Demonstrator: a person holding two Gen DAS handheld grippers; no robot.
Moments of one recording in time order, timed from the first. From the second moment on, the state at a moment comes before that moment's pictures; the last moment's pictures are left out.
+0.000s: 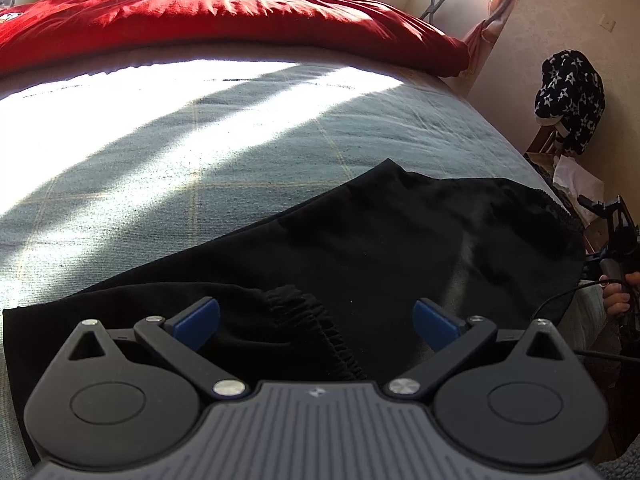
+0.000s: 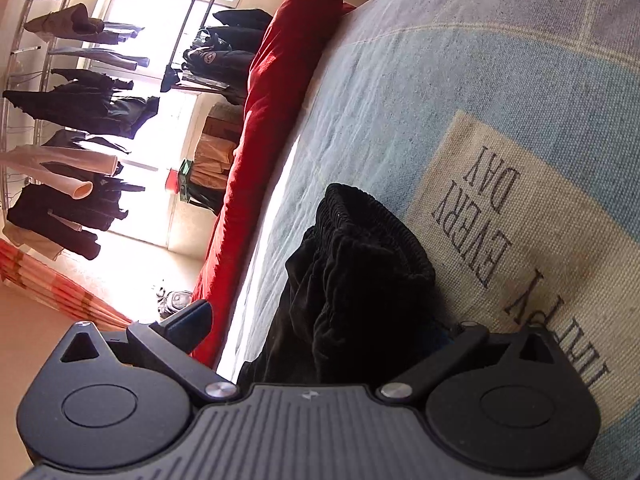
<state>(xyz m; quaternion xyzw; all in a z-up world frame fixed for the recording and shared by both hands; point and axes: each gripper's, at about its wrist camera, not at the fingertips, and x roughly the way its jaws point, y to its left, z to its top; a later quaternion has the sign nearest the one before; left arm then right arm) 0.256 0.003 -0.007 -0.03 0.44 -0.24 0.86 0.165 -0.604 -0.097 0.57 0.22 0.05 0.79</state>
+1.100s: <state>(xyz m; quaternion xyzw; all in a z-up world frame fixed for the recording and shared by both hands) 0.253 0.013 -0.027 -0.07 0.46 -0.20 0.86 0.157 -0.601 -0.125 0.57 0.25 0.04 0.78</state>
